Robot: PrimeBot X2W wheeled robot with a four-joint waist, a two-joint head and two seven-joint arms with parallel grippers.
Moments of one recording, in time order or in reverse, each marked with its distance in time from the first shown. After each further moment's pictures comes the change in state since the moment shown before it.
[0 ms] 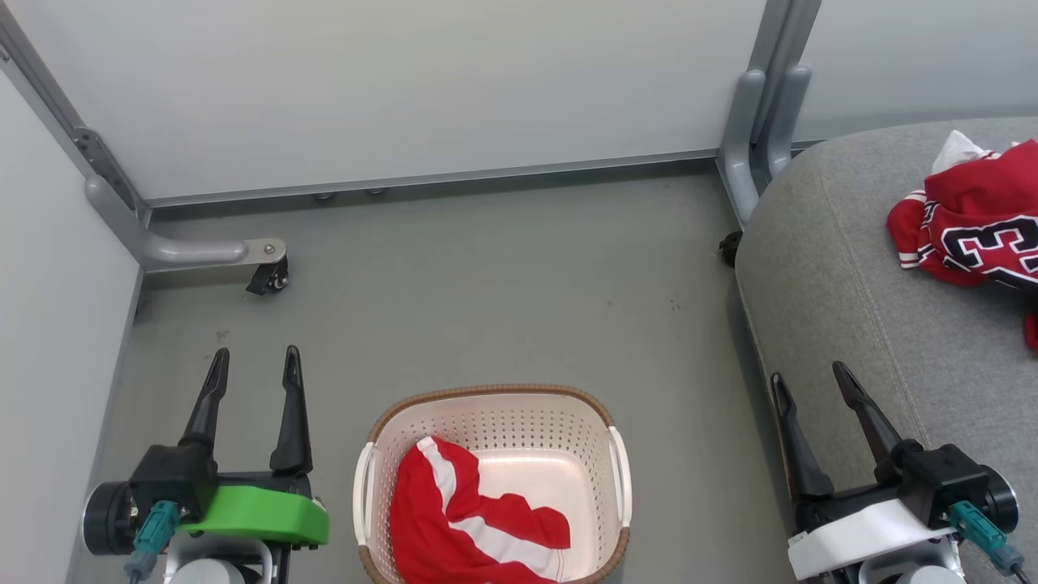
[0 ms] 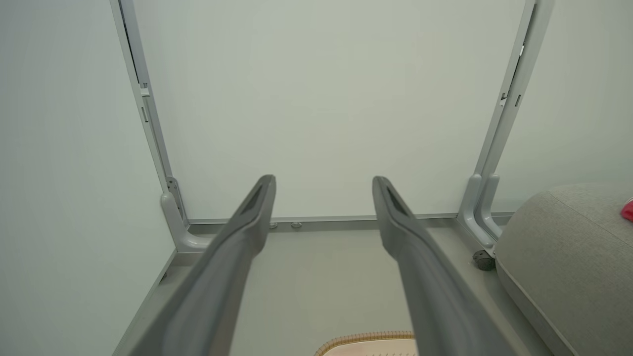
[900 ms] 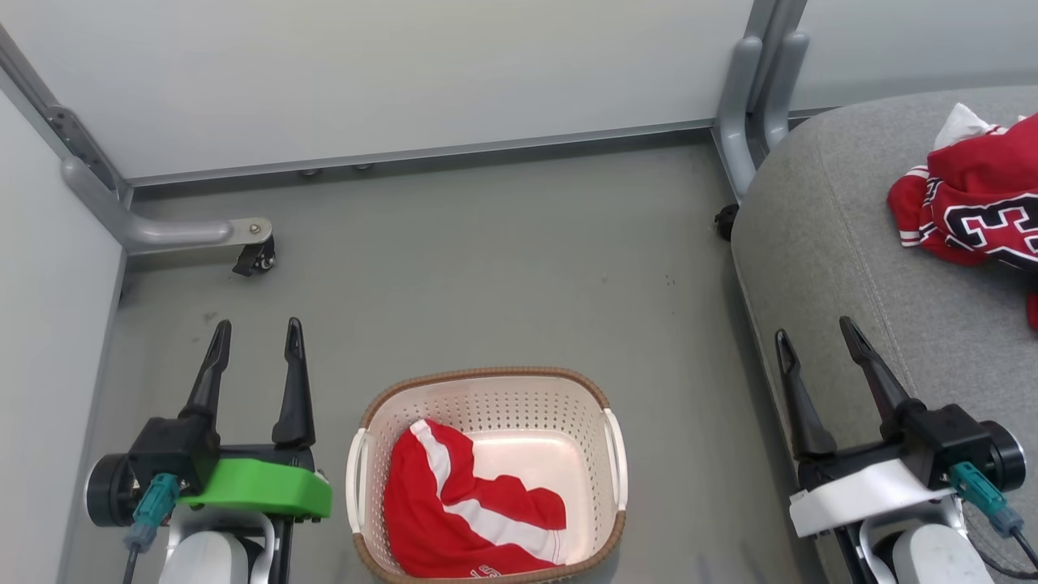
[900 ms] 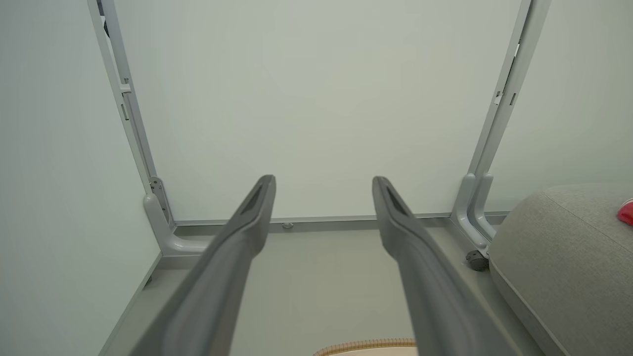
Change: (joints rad) left arm -0.064 0.013 -0.028 0.023 -0.033 0.016 0.000; right arm -0.092 -0.001 -0.019 0.020 -0.046 0.000 0.000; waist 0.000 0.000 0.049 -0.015
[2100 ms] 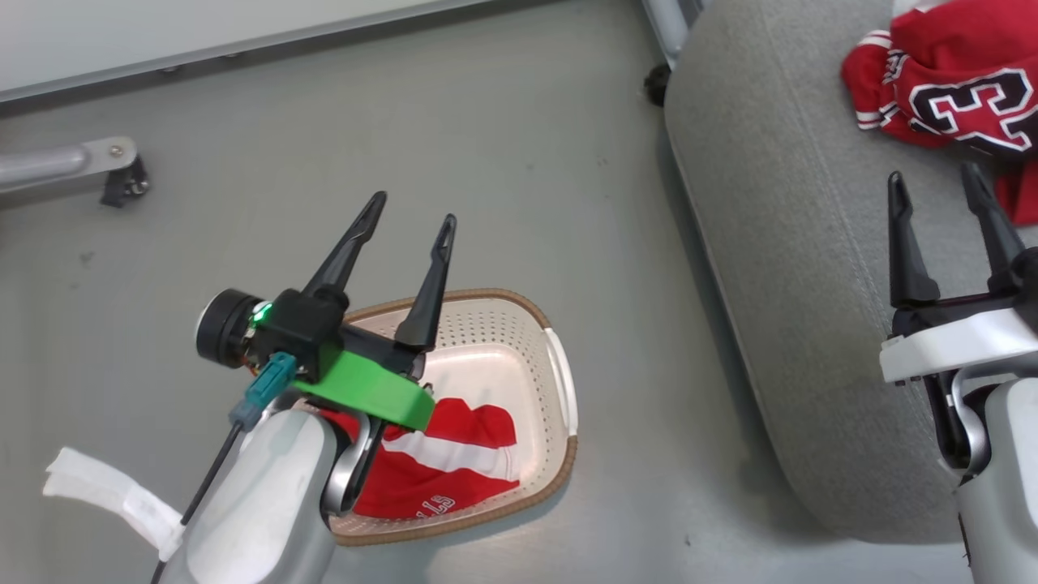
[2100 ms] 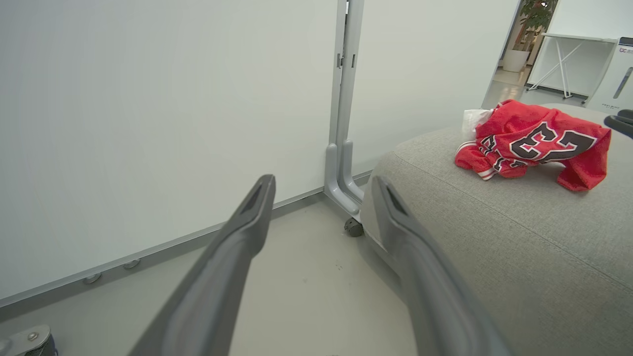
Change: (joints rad) left arm -0.314 0.120 -0.444 0.036 -0.154 0.057 0.000; right arm -0.296 -0.153 -0.092 0.136 0.084 0.000 0.000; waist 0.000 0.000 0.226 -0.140
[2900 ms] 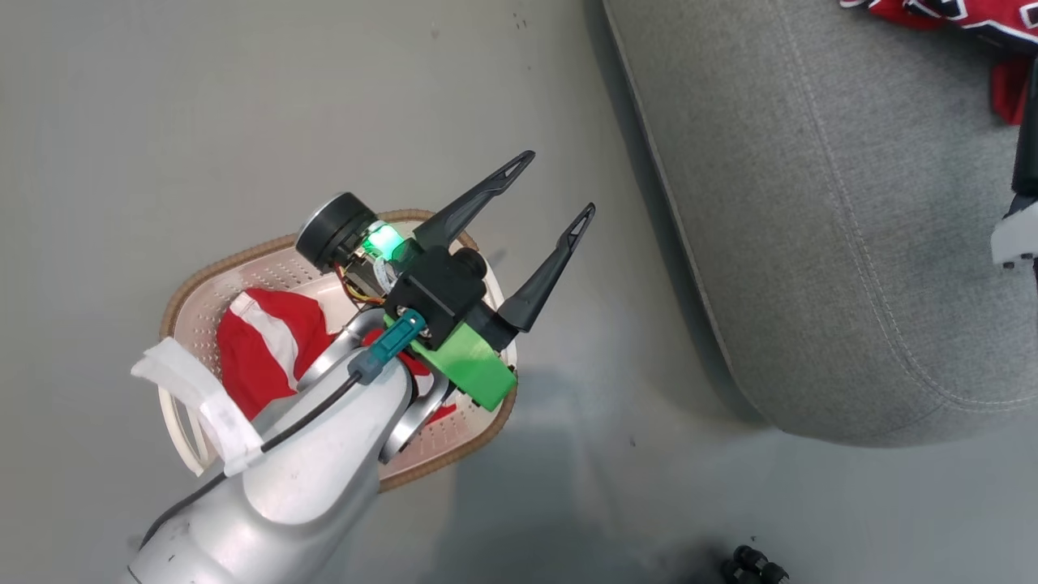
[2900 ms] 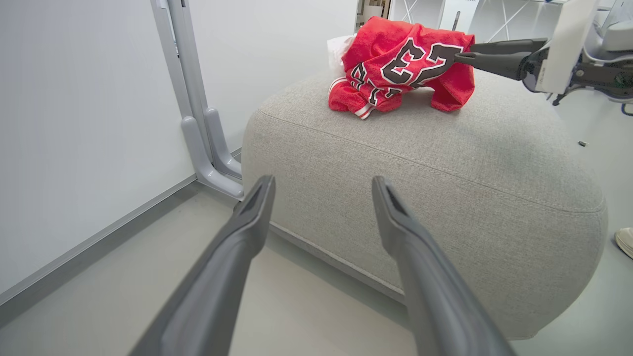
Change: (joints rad) left arm -0.274 0.049 -0.340 0.041 0.007 -0.032 0.005; right arm -0.302 -0.132 -0.094 0.318 0.006 0.000 0.000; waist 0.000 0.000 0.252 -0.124
